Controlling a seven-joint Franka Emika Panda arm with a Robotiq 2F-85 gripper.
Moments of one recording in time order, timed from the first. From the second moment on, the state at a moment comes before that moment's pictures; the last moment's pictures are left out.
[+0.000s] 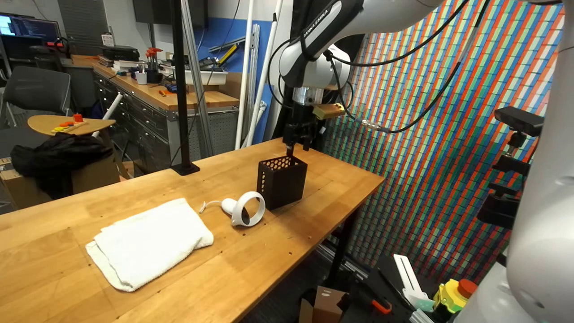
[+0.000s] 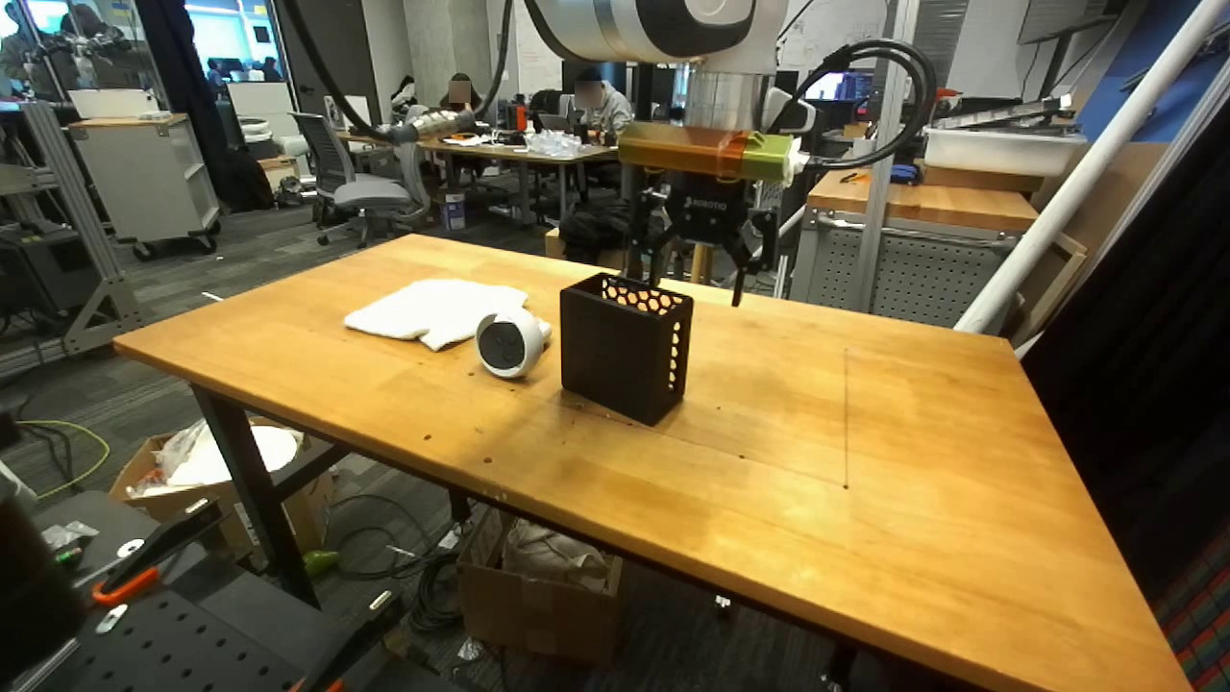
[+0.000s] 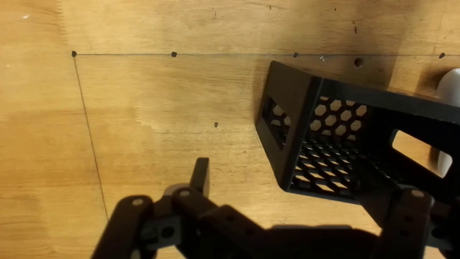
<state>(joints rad) -0.23 0.27 -0.18 -1.96 0.07 2.22 -0.49</state>
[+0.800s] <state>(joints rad) -0.24 0.28 -0.16 -2.00 0.10 2.23 -0.49</state>
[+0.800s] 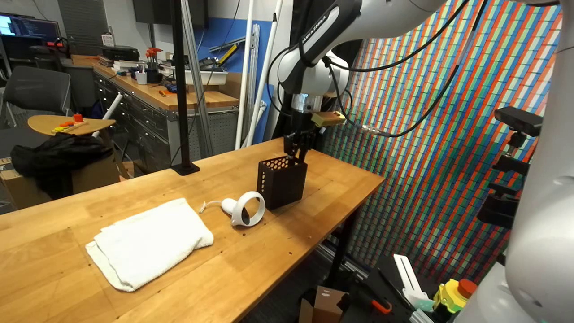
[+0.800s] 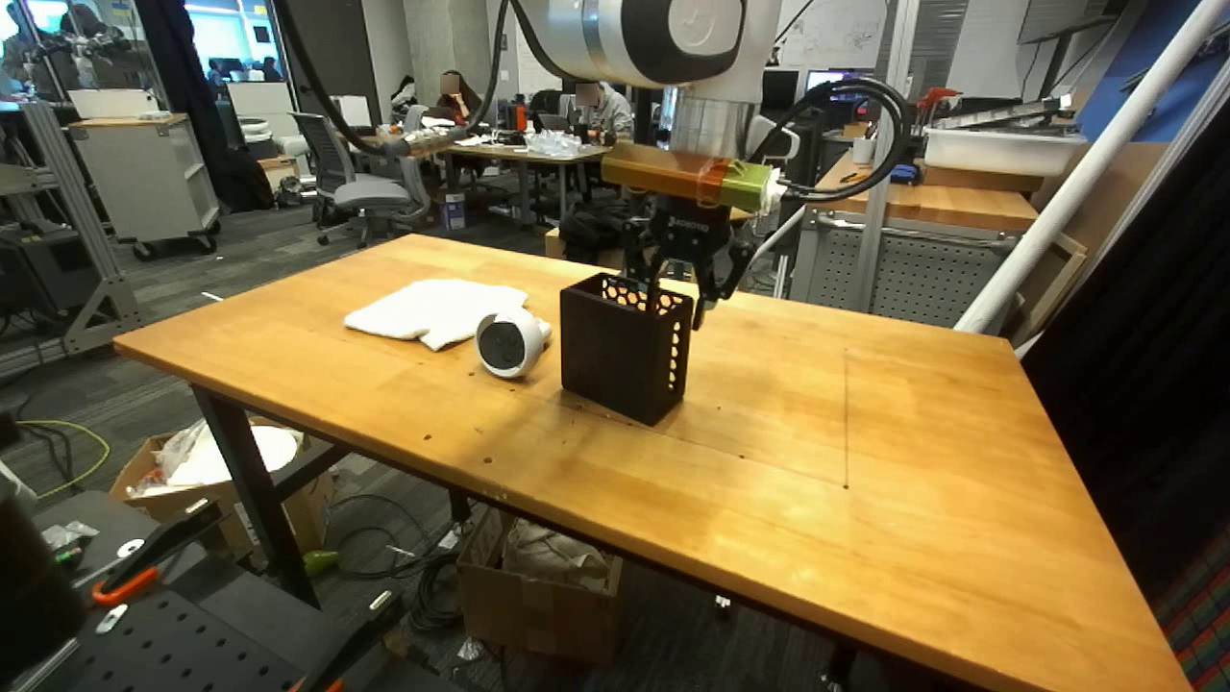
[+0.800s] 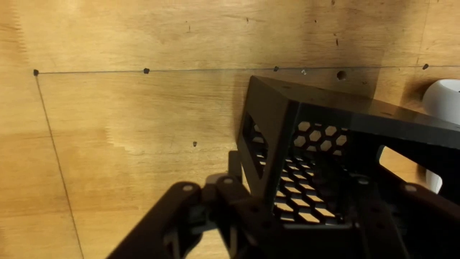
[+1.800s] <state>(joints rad) -0.30 0.28 -0.17 -1.99 0.09 2.23 -0.55</state>
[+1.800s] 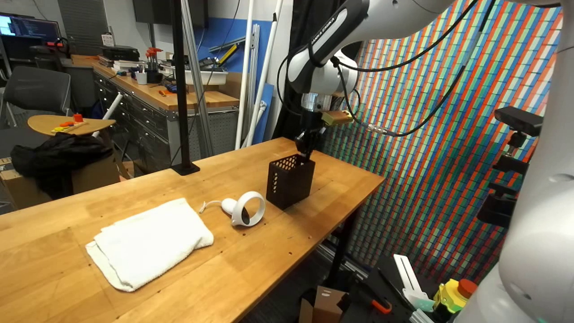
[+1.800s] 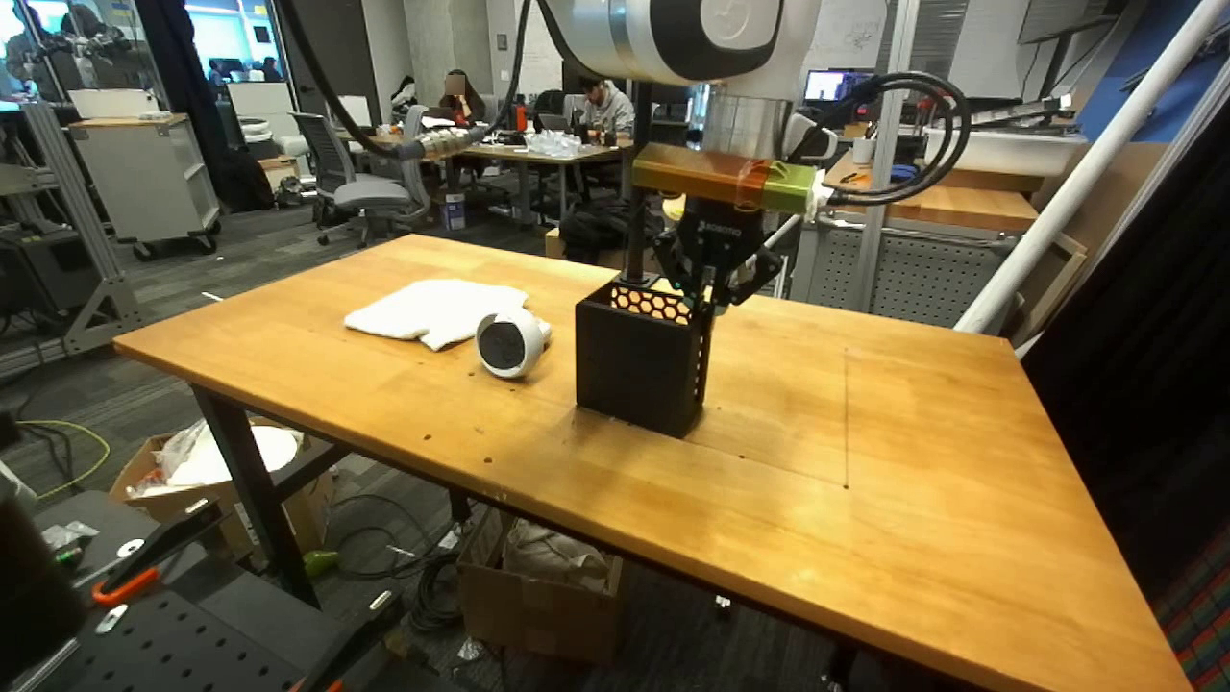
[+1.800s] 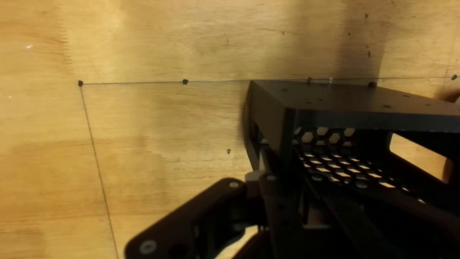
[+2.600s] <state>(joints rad) -0.41 0.29 -0.22 -1.90 0.07 2.18 -0.70</state>
